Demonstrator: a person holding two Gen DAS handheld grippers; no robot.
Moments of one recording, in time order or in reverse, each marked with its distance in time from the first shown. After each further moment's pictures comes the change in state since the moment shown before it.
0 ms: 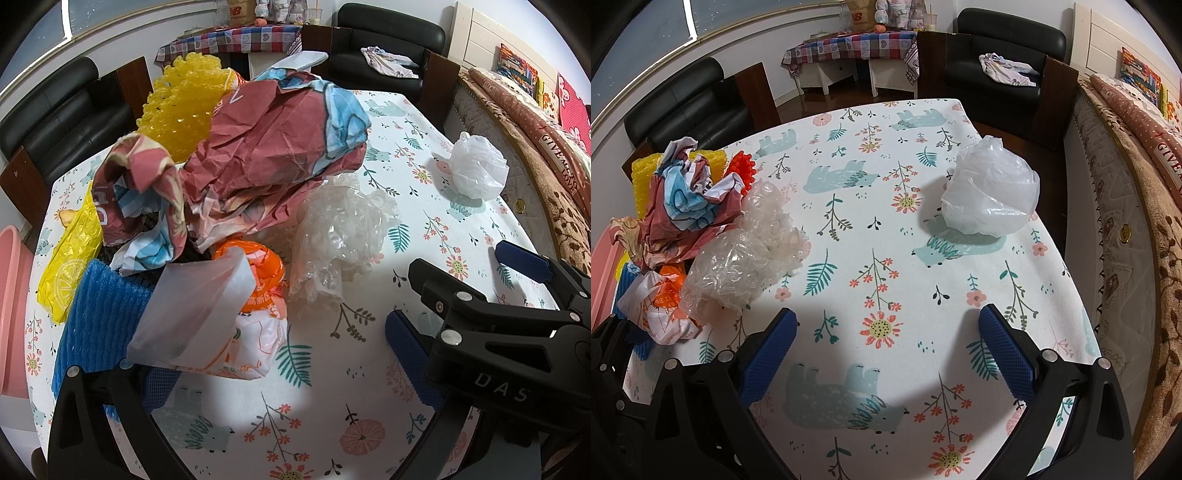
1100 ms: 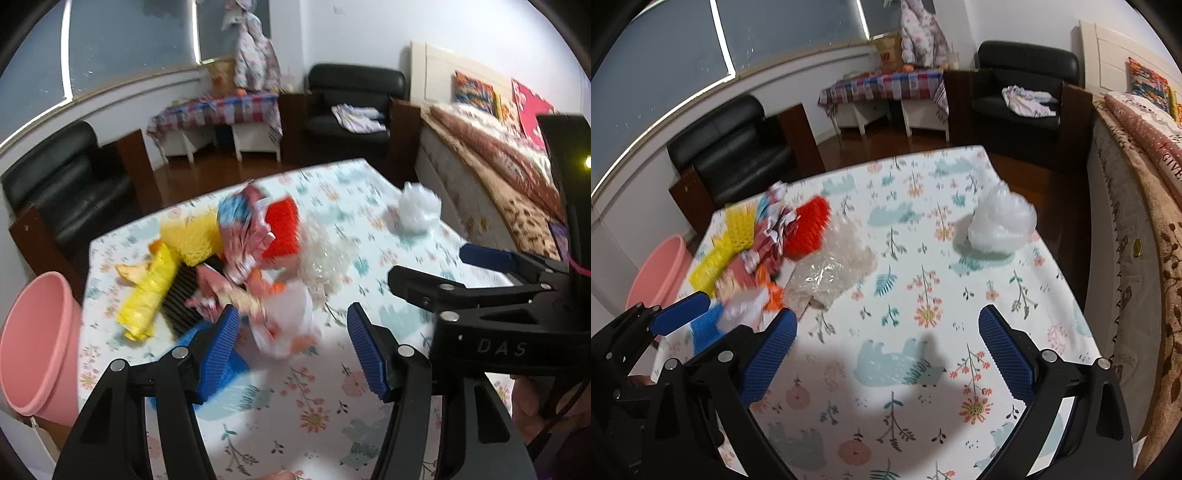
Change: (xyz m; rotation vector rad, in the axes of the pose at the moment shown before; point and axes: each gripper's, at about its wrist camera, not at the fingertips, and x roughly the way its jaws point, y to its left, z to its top) left arm -0.107 0.018 -0.036 0.100 -0.290 -0.023; right arm -0.072 0.008 -0.022 0.000 -0.177 0.156
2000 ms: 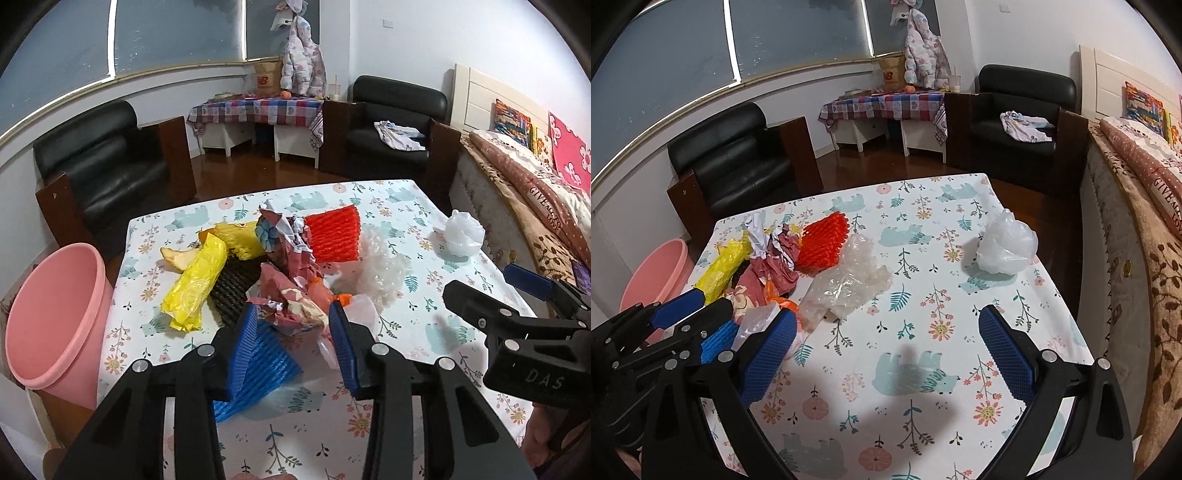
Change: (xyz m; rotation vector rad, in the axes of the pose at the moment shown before) left arm 0.005 0.038 -0.002 -0.129 -0.013 0.092; right arm -0.011 0.026 -0.001 -0.048 -0.067 -0.042
